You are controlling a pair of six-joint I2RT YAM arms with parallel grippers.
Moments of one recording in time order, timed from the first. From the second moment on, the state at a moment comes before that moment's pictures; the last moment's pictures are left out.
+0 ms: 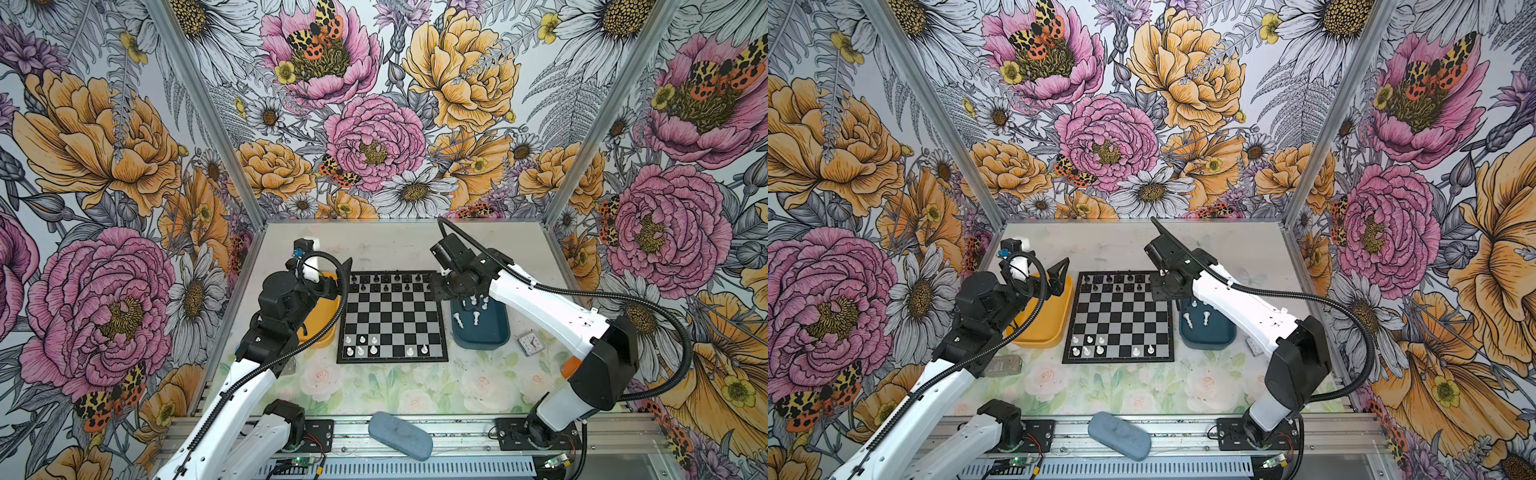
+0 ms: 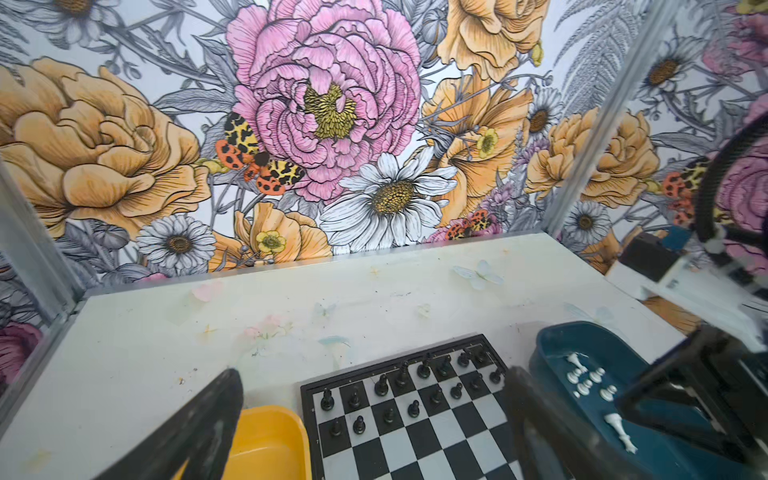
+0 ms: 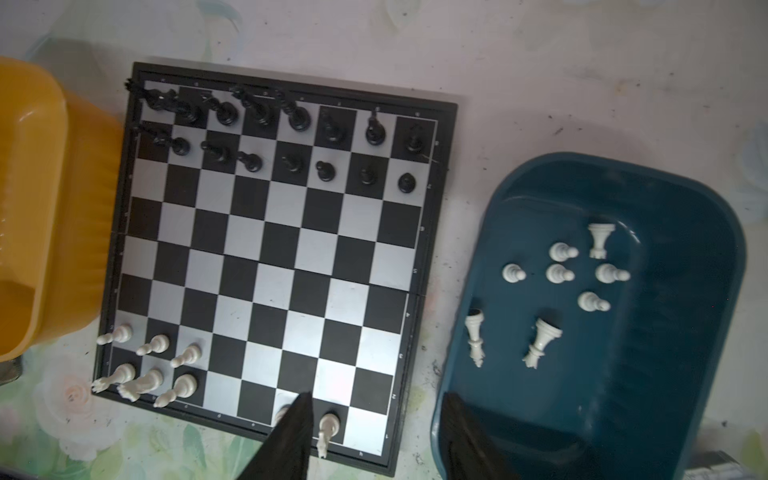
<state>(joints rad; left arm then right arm) -0.29 0.82 0.77 -0.07 0.08 -0.10 0.65 1.60 1.46 -1.01 0.11 0.48</state>
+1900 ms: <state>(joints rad) -0.14 1.06 0.80 -0.26 0.67 0.03 0.37 1.89 1.34 -0.85 0.09 0.37</state>
